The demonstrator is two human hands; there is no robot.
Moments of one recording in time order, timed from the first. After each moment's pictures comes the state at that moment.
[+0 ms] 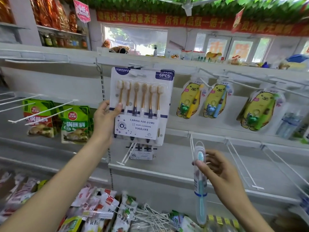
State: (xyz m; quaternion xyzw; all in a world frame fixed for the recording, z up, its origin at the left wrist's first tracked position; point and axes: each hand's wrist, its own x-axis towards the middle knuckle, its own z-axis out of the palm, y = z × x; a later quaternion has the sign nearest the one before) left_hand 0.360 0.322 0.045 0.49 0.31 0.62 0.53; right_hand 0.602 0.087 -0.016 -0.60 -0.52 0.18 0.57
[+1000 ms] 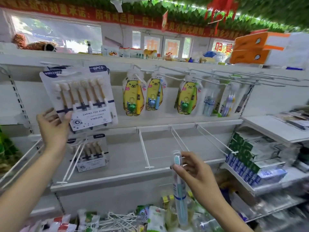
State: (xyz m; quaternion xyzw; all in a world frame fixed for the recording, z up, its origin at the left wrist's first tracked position) left_hand 0.423 0.383 0.001 0.54 0.35 0.63 0.44; right_hand 0.609 0.004 -0.023 -0.66 -0.42 0.13 0.61
